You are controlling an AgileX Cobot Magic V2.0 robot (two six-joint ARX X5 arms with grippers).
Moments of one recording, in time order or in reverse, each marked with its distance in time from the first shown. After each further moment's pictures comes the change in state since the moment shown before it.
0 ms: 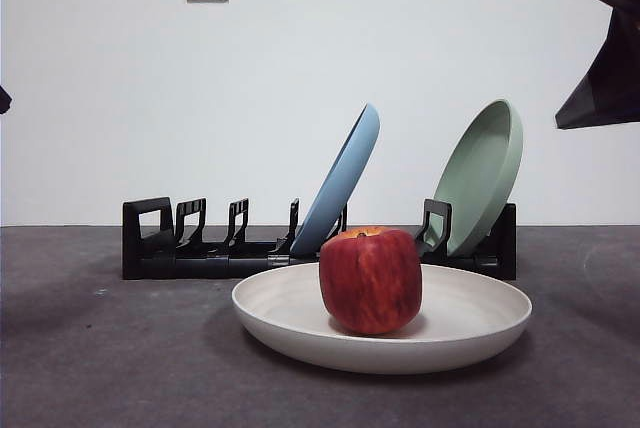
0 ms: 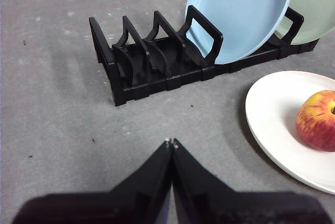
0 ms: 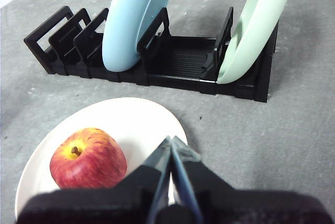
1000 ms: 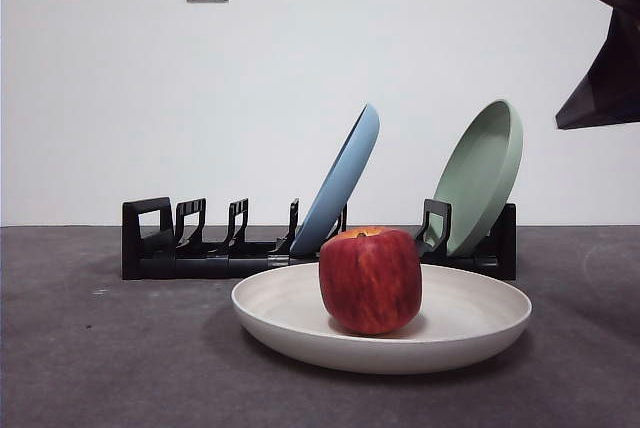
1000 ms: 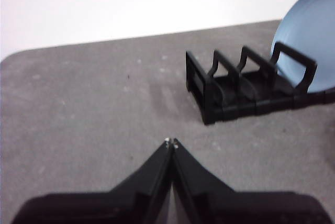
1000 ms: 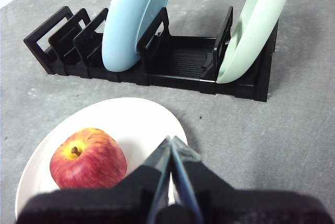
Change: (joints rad) left arm 0.304 -0.457 -0.315 0.099 0.029 0.114; right arm 0.000 0.000 0.000 -0.001 0.000 0.003
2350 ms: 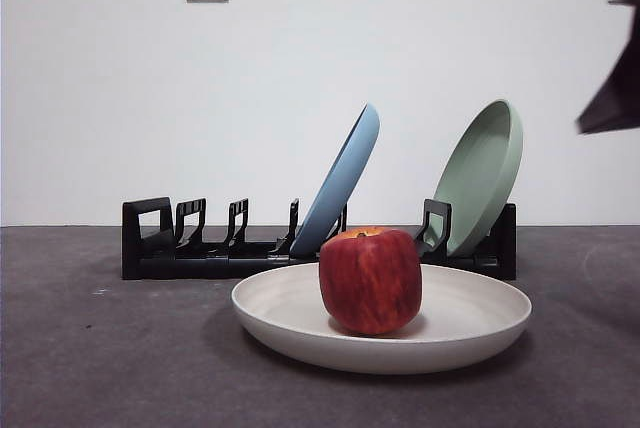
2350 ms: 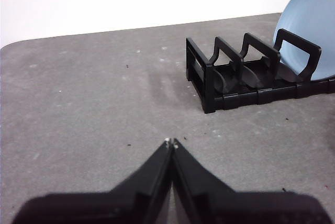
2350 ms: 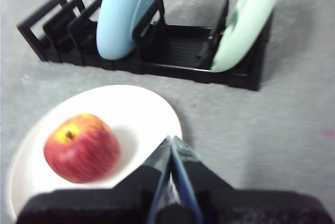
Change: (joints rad) left arm 0.000 -0.073 -0.067 -0.005 -0.003 -0.009; right arm -0.023 -0.085 0.000 -0.110 0.016 -0.054
